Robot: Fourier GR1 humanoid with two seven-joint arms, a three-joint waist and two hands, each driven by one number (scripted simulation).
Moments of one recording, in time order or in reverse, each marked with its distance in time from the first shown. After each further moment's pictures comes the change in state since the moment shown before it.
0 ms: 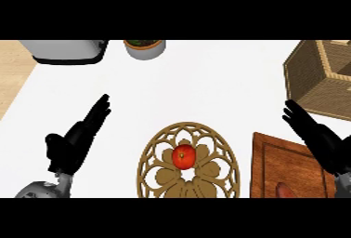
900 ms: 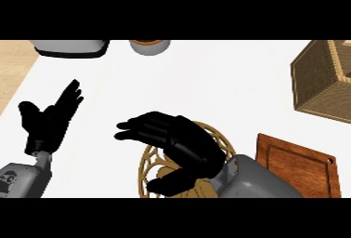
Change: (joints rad) left arm -0.089 0.045 0.170 0.169 0.049 0.001 0.041; right arm -0.526 0.391 0.556 -0.183 0.738 -0.216 -0.034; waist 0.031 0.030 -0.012
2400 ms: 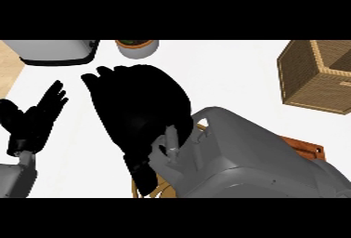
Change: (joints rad) left arm 0.013 0.025 0.099 0.062 0.026 -0.058 -0.016; right arm -0.591 0.104 -0.204 0.002 -0.189 0.630 1.084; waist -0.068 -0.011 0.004
